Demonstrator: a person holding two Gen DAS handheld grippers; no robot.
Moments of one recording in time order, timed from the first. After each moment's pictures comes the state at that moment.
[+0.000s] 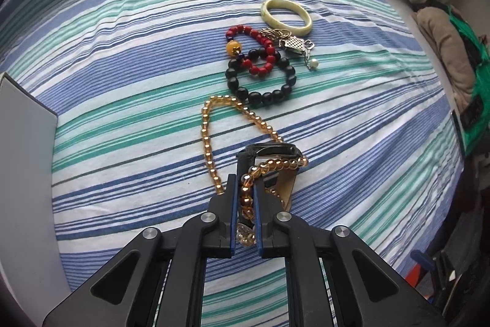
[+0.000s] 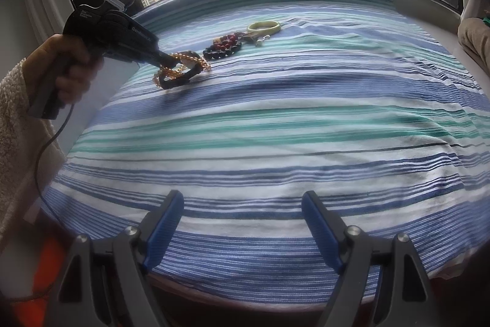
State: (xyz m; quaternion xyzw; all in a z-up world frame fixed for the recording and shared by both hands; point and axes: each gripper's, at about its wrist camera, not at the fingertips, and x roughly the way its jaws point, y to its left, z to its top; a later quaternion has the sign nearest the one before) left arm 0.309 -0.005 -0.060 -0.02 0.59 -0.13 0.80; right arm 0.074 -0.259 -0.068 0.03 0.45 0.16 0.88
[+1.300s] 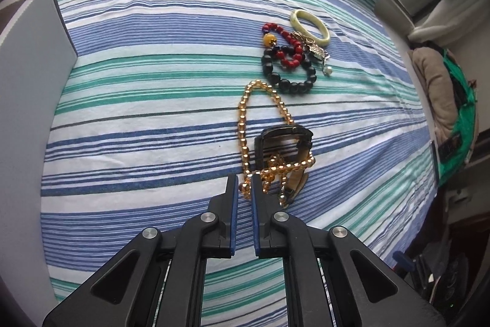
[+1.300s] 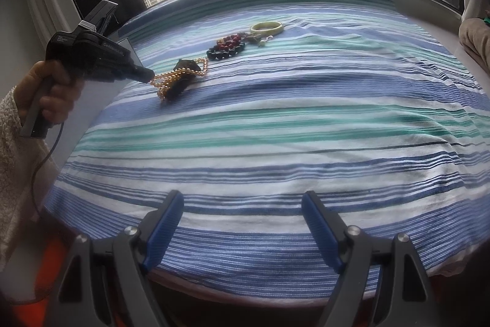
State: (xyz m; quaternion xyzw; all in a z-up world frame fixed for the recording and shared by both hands) left arm 0.284 0.043 -0.073 -0.13 0.58 -0.13 0.80; right arm 0.072 -0.259 -0.066 0.03 0.45 0.16 0.88
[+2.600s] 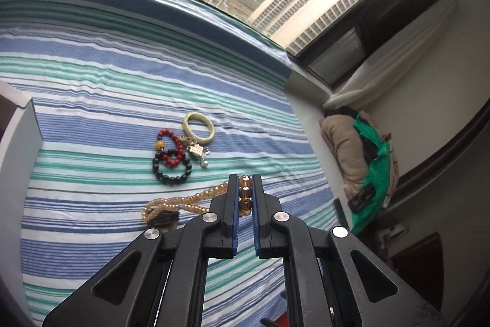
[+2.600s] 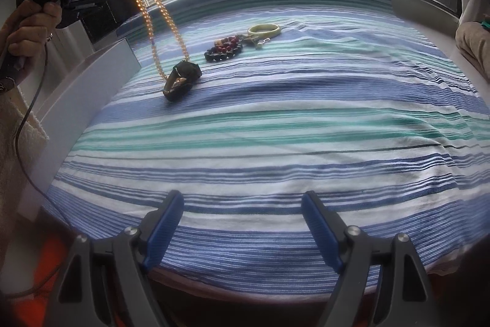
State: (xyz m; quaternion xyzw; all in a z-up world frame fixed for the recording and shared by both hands) left arm 0.260 0.045 0.079 -0.27 0.39 -0.24 0.85; right arm 0.069 -0.259 -0.060 0.03 0.44 0.15 0.88
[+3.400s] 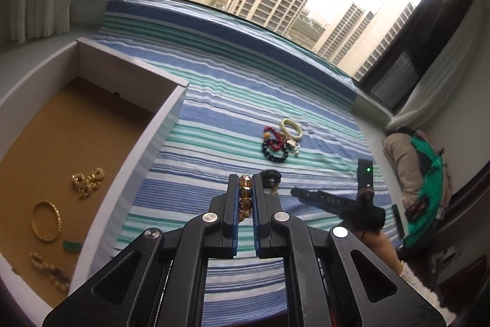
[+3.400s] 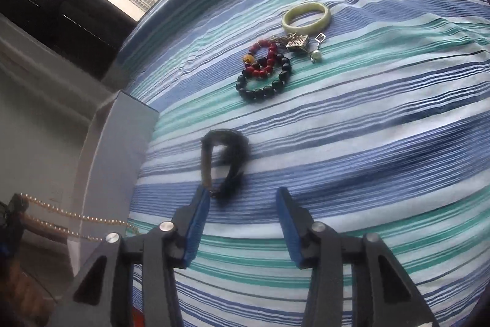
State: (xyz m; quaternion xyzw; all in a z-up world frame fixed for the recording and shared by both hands) left arm 0.112 0.133 0.069 -0.23 0.37 -0.06 0.90; right arm 0.248 -0.193 -0.062 0.20 0.54 0.21 0.79
